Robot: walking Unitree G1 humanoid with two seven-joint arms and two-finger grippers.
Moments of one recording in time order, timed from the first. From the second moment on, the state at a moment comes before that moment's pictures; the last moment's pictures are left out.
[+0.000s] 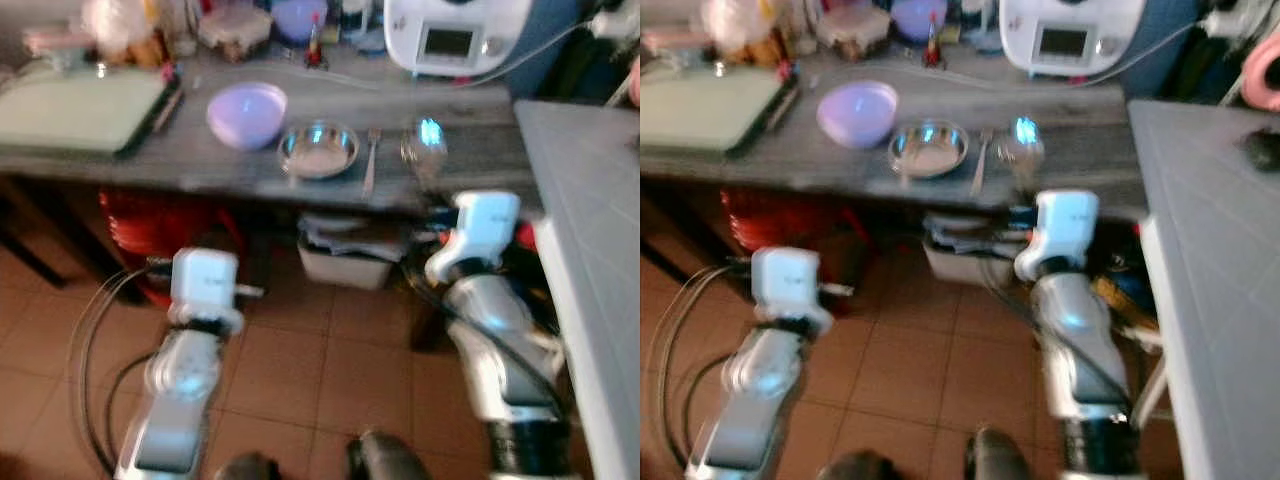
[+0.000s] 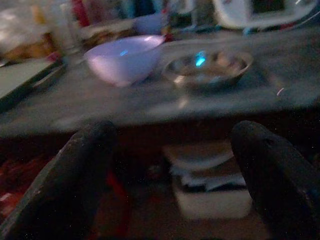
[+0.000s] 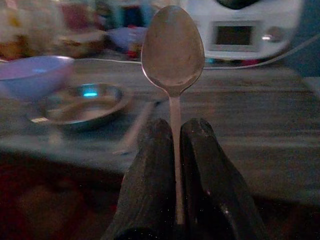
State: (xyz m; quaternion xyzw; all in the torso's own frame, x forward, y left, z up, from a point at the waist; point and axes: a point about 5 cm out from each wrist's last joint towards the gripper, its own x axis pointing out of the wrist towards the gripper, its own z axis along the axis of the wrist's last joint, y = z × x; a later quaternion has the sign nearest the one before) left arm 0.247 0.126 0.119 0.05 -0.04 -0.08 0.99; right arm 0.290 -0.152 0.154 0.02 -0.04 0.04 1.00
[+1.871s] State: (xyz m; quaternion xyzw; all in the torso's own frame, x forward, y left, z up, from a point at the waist) left arm 0.235 0.143 0.124 0.05 -0.04 -0.08 0.99; right arm 0.290 -0.167 0.110 0.12 0.09 -0.10 0.98
